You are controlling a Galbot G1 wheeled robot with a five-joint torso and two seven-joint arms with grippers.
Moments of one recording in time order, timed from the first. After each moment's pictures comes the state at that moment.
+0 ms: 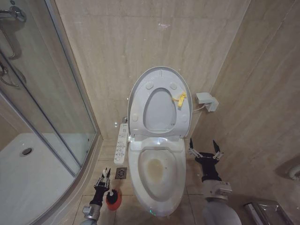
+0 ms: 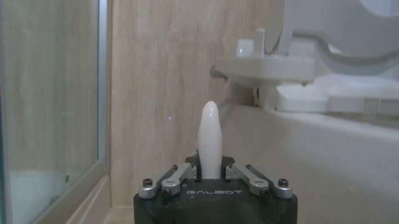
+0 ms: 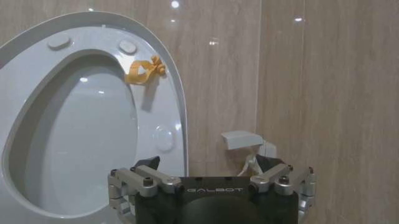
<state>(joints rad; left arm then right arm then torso) 1.09 -1.32 -0.34 -0.90 -0.38 -0.82 0.24 -1.51 1.49 0.54 2.16 0.01 0.06 0.24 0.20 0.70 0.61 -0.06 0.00</state>
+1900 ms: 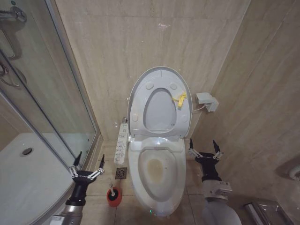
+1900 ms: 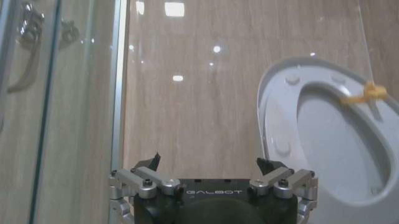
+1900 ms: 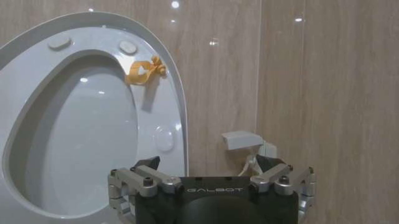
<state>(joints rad) 1.63 -1.30 -0.61 -2.04 -0.25 -0.51 0.07 -1.51 1.49 0.54 2.16 0.01 0.06 0.24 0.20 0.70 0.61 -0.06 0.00</state>
